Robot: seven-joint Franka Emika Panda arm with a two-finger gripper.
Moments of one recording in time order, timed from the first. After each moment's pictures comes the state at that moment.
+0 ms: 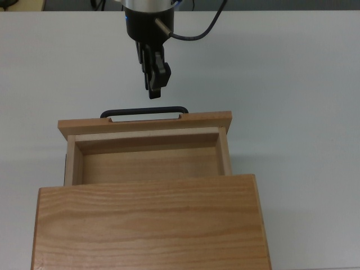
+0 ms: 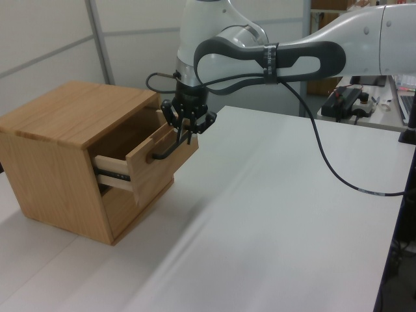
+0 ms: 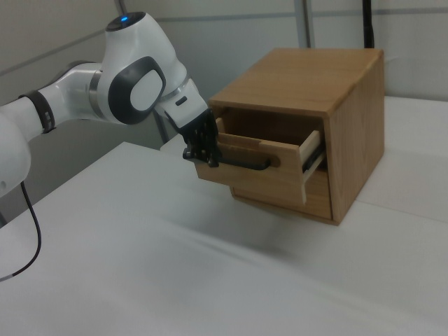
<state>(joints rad) 0.01 0.19 0.10 -1.48 -0.06 1.98 1.28</state>
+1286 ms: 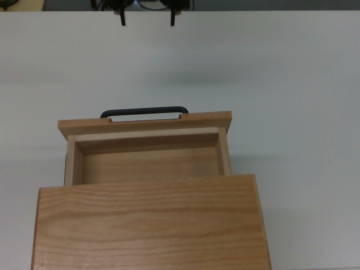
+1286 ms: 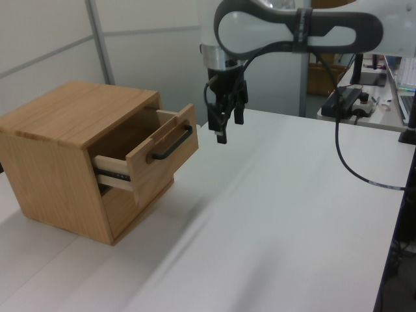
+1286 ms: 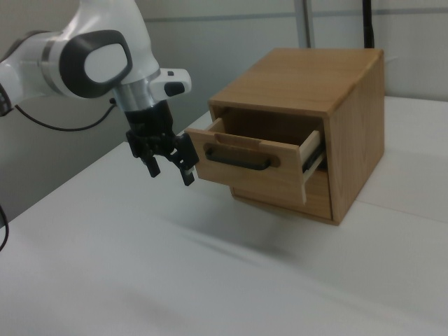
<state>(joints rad) 0.00 0.05 0.09 -1.48 -0.05 1.54 -0.02</state>
